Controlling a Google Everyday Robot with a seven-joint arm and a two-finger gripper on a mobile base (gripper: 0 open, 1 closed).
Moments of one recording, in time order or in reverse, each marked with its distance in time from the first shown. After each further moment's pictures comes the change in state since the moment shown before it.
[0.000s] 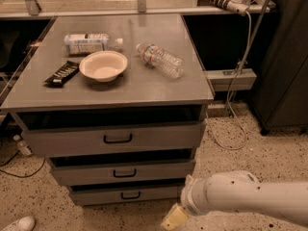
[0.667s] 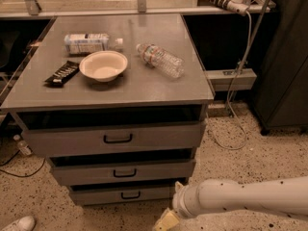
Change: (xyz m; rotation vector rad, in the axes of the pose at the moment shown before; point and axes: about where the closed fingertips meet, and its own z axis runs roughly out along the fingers) arm 0.009 0.009 0.074 -0.096 -0.076 -0.006
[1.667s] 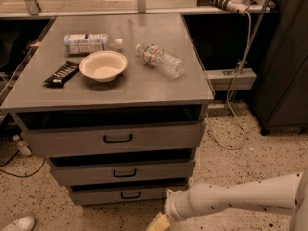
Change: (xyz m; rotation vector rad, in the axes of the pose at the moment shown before) arm 0.015 0.005 0.074 -0.095 -0.041 0.021
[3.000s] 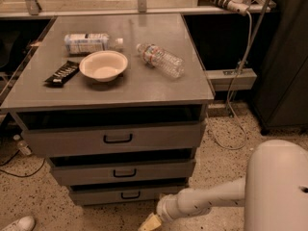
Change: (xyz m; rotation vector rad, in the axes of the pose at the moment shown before) arm 0.028 -0.032 0.101 -0.003 -0.020 0.076
